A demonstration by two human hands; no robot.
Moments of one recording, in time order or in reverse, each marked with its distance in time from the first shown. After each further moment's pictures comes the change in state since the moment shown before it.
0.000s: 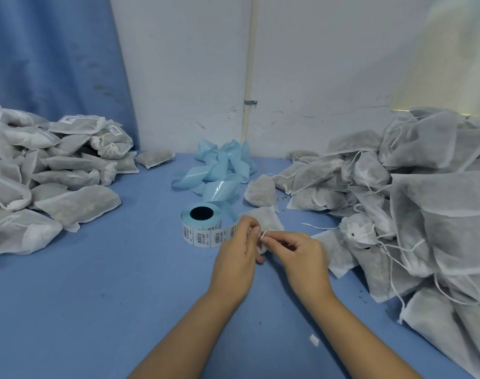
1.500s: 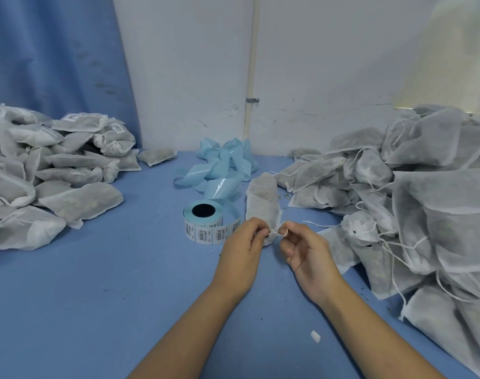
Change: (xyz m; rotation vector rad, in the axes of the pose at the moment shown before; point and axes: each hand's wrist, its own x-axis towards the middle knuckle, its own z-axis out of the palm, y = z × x) left_hand 0.002 0.007 -0.001 0.075 -0.018 0.097; right_hand 0.007 -0.013 -0.007 0.950 -0.061 0.372
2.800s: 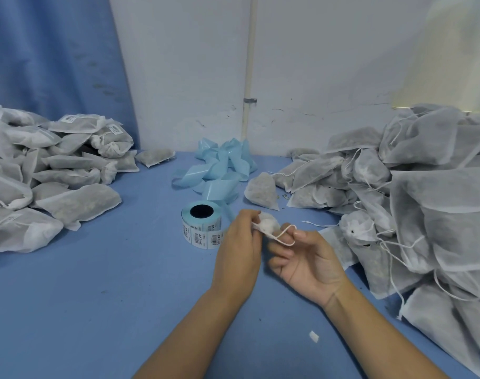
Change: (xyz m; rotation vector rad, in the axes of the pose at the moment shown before) left_hand -0.003 0.007 0.002 0.075 0.113 -0.003; right_hand -0.006 -0.006 -0.008 0.283 -0.453 0.295
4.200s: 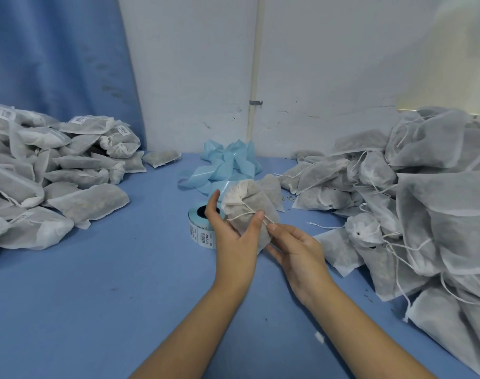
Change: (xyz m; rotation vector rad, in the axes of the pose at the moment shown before) left_hand 0.008 0.007 -0.004 -0.671 0.258 -0.194; right_hand 0.017 0.022 0.009 -0.331 0.536 -0.246
